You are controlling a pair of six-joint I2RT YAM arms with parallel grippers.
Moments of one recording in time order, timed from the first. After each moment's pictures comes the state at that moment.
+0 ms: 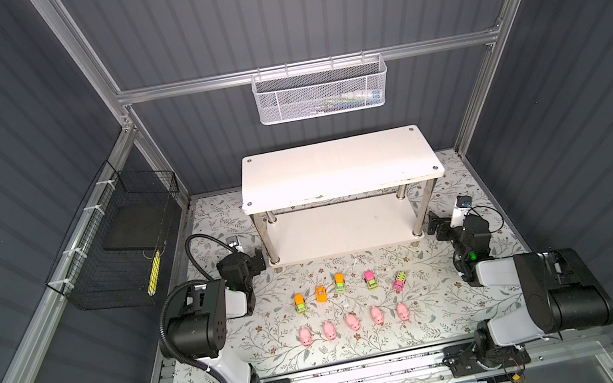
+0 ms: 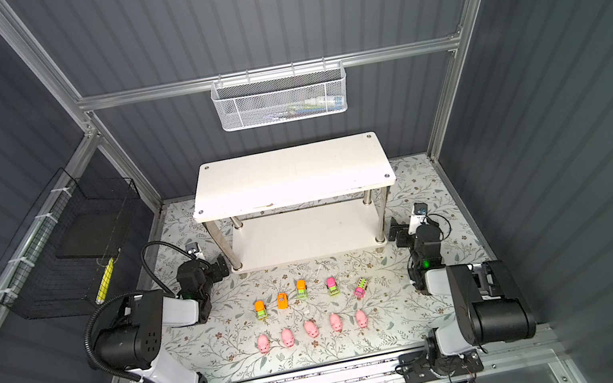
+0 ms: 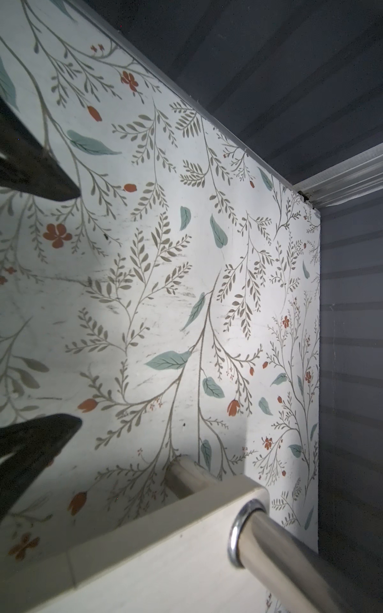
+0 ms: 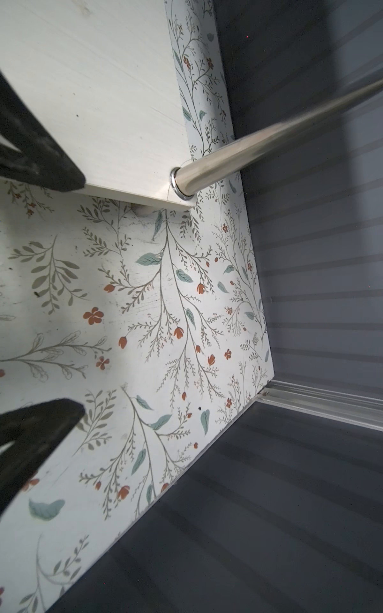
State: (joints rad) left arm -0.07 1.71 0.46 0.83 -0.19 -0.02; right arm -0.06 1.45 0.31 0.89 0.04 0.08
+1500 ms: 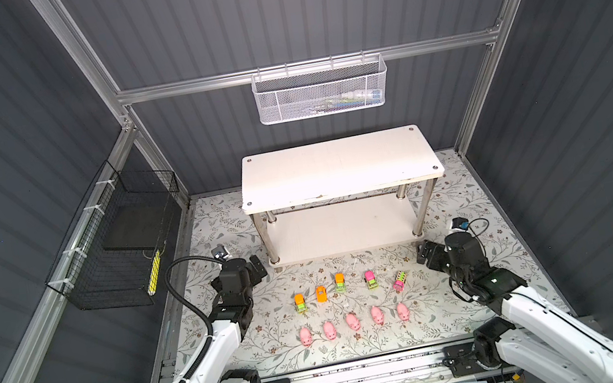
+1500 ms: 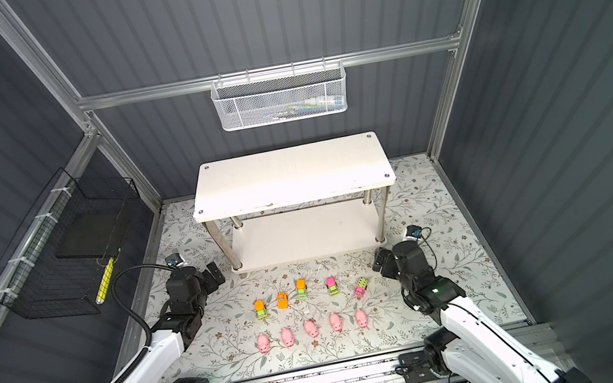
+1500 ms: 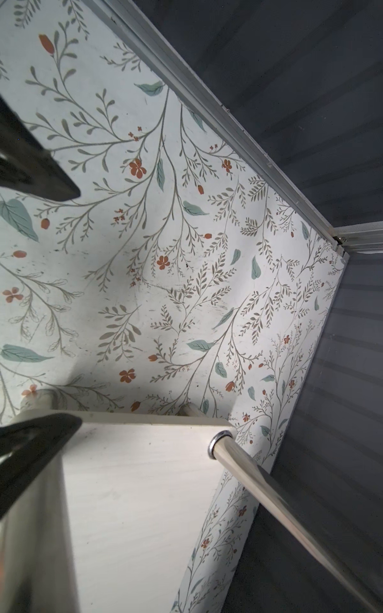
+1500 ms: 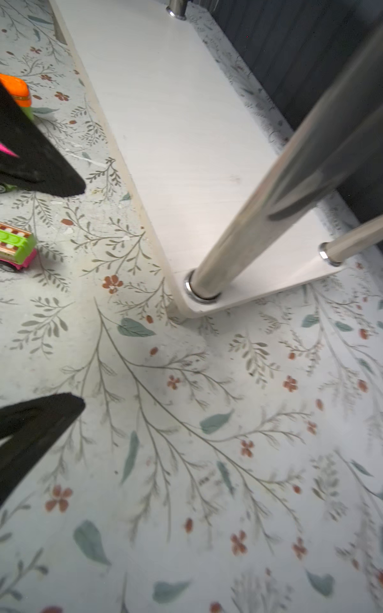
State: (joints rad) left arm -0.20 1.04 0.43 0.07 -0.34 -0.38; right arm 0.37 0.82 0.42 -0.31 0.22 0.68
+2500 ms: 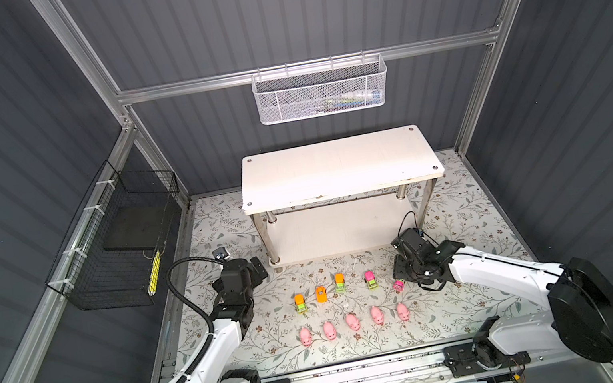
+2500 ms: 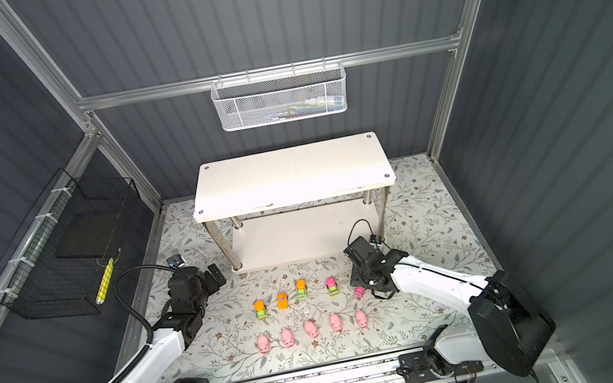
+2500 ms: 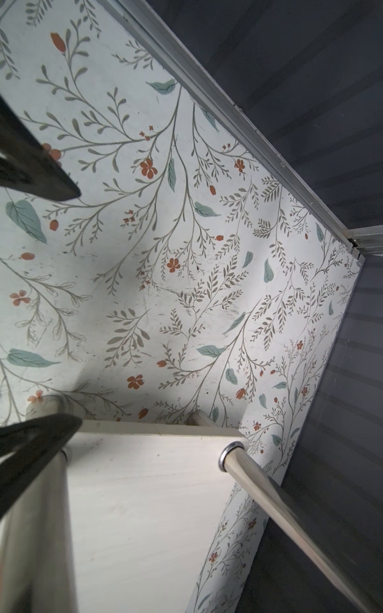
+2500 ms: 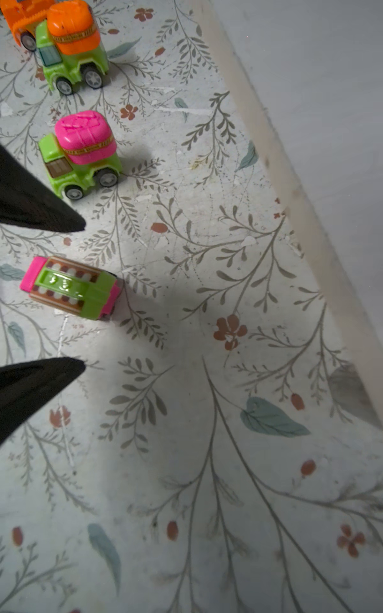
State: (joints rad) left arm -0.20 1.07 0.43 0.05 -0.34 -0.39; right arm 0.62 1.31 0.70 -0.57 0.16 0.90
